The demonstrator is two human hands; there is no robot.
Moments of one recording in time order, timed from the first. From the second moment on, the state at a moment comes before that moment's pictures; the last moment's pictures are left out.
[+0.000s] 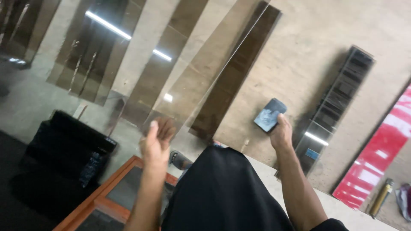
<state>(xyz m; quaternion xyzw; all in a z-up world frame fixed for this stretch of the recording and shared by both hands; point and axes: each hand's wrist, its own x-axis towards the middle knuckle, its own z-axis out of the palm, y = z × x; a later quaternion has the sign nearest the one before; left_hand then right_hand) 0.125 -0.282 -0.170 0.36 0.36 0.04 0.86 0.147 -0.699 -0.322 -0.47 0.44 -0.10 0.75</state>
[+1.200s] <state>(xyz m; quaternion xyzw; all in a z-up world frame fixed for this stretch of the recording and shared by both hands) 0.138 -0.404 -0.198 0.97 0.07 -0.15 0.15 0.152 -0.710 -0.331 -0.50 0.42 -0.06 0.76</state>
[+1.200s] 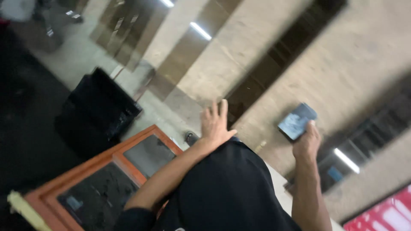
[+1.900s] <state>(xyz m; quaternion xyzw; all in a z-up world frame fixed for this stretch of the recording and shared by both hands) 0.157 -0.152 -0.313 0.31 0.52 -0.02 0.80 0.131 -0.705 -0.306 -0.48 0.45 -0.03 0.75</state>
